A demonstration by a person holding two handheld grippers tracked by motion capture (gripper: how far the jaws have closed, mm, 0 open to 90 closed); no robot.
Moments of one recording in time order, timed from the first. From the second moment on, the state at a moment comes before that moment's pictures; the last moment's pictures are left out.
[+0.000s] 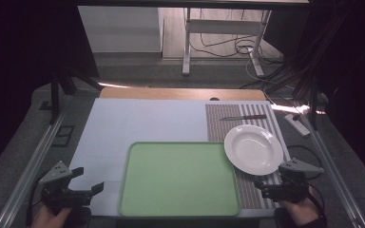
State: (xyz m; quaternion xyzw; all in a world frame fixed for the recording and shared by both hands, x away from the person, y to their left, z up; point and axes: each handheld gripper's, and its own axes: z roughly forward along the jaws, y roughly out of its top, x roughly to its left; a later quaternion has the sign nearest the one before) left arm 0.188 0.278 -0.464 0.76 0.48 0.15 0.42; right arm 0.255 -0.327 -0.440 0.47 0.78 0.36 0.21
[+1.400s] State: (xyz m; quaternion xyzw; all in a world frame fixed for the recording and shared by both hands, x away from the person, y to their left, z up) left arm 0.188 0.277 -0.464 0.76 0.48 0.15 0.41; right arm 0.282 -0.302 -0.434 0.41 0.81 0.38 0.18
